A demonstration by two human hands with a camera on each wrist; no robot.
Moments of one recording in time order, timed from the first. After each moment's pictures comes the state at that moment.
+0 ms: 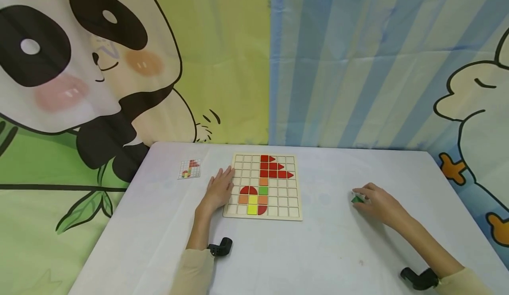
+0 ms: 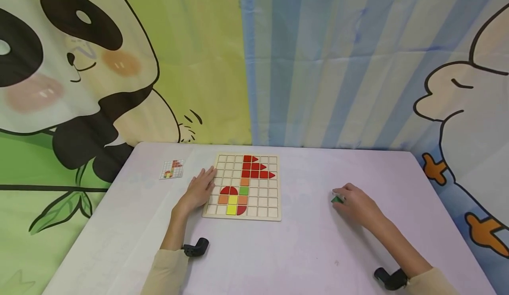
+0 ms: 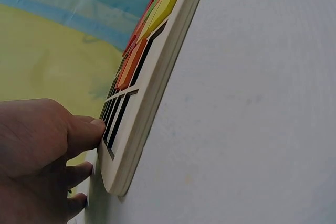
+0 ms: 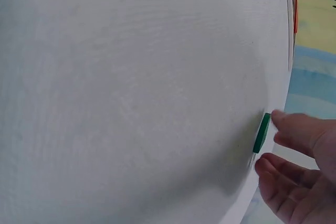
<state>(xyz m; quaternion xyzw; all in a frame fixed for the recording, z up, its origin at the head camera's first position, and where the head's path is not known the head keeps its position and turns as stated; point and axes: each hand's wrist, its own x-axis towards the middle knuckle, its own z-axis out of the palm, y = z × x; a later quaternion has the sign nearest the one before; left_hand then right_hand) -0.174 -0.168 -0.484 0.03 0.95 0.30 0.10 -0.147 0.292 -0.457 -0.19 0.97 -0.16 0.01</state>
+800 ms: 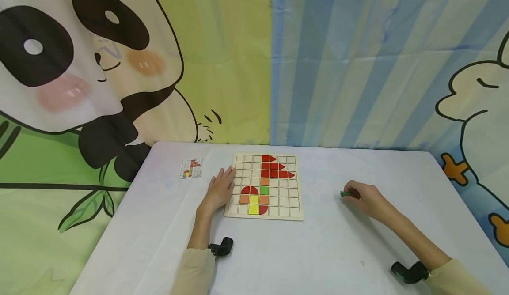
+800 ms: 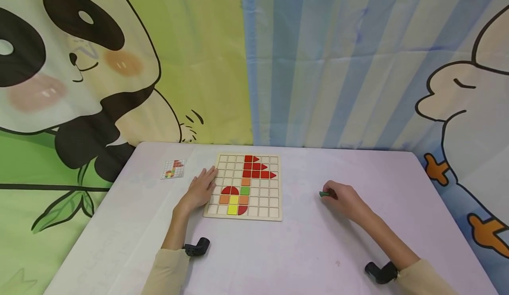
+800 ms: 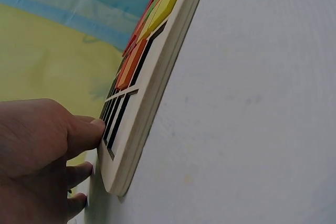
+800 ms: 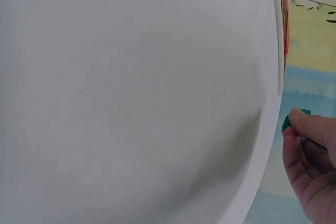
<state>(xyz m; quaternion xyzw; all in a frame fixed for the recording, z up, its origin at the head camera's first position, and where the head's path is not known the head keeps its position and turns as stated) -0.174 -0.169 -0.484 0.02 0.95 0.31 0.10 -0.164 0.270 -0.457 -0.23 0.94 -0.26 0.02</state>
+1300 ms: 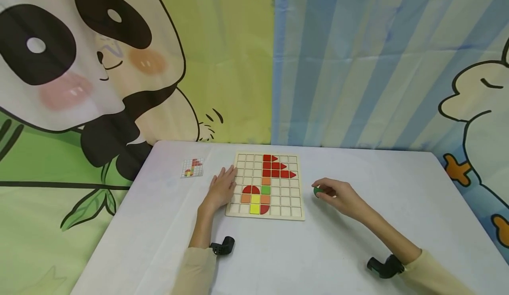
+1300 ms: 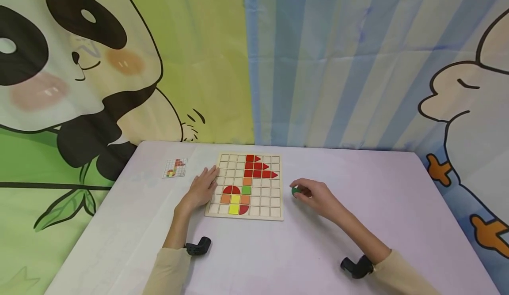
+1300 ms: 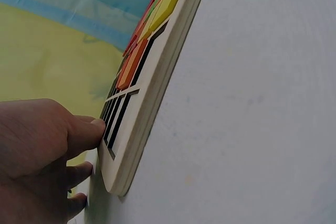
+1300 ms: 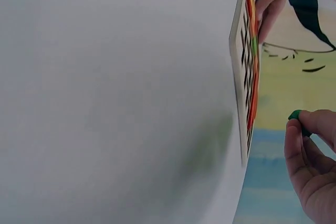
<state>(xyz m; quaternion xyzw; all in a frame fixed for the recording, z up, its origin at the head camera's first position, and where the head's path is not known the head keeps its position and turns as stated) -0.174 -0.169 -0.483 0.02 0.95 0.31 0.10 -0.162 0.200 -0.446 -0.27 0.89 -0.37 0.05</state>
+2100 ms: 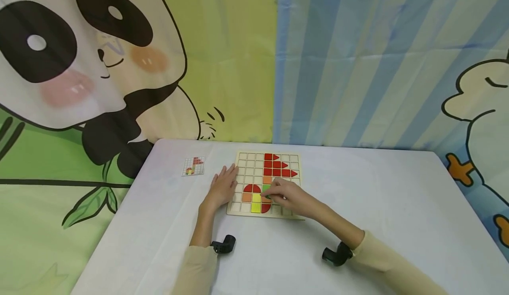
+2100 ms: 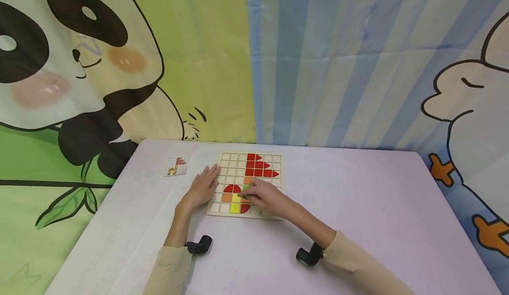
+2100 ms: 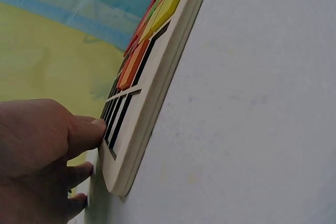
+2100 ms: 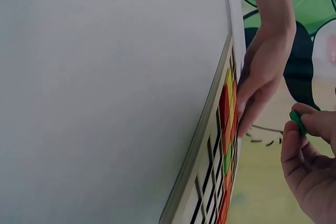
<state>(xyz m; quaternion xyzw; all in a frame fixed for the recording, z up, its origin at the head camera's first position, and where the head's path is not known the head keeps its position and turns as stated) -0.177 -0.171 -0.485 0.02 0.95 0.30 0.11 -0.162 0.085 -0.433 -0.43 0.83 -0.35 0.08</state>
